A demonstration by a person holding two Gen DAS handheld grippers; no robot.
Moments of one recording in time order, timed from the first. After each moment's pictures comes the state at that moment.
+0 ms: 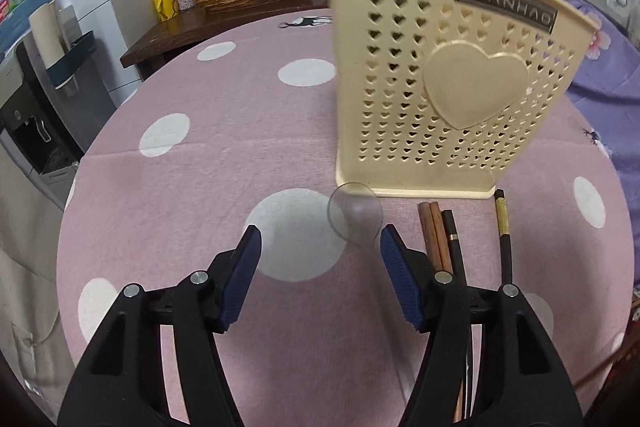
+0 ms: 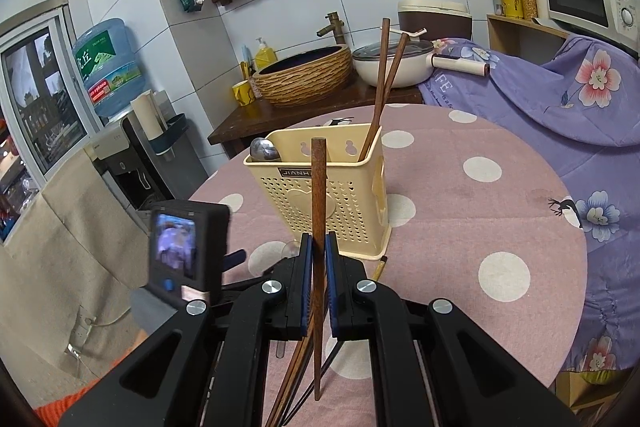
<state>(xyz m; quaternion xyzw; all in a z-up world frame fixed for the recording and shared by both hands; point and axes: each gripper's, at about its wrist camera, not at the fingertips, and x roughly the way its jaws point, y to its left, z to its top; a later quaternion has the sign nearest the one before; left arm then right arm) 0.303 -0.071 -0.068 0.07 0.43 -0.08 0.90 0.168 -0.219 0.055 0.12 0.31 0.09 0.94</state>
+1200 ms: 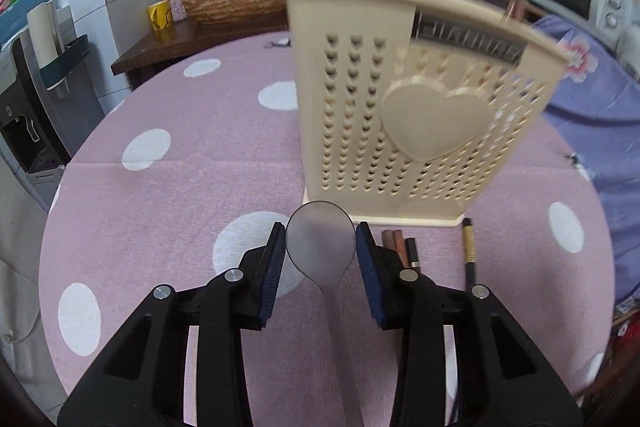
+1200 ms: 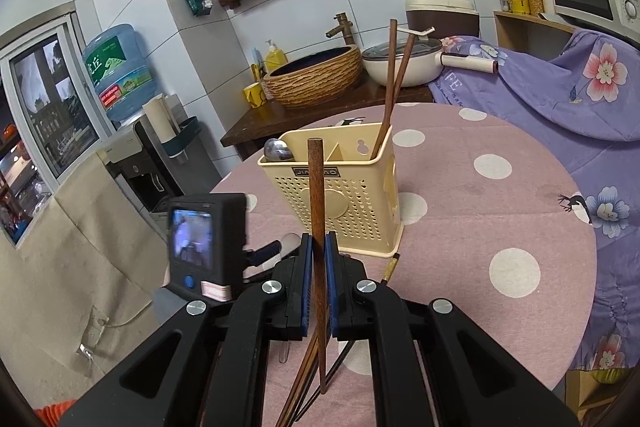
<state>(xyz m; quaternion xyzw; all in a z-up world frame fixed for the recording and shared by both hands) 0.298 -0.068 -0.049 0.03 0.39 -0.11 0.92 0.161 -0.221 0.060 0.13 0.30 0.11 0.94</state>
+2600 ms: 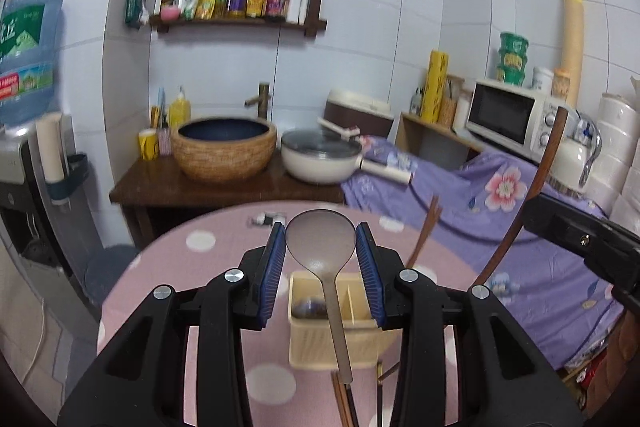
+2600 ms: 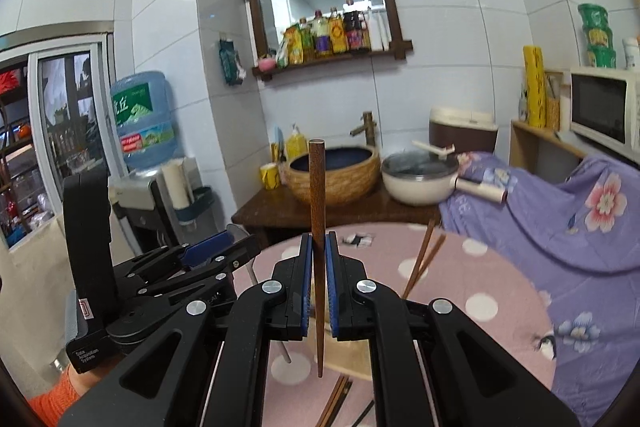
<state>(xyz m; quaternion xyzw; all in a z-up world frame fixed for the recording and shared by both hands) 0.274 -0.043 0.177 -0.02 0.19 -0.18 0.97 0.188 -0.208 0.198 0.06 0.16 0.11 0.98</state>
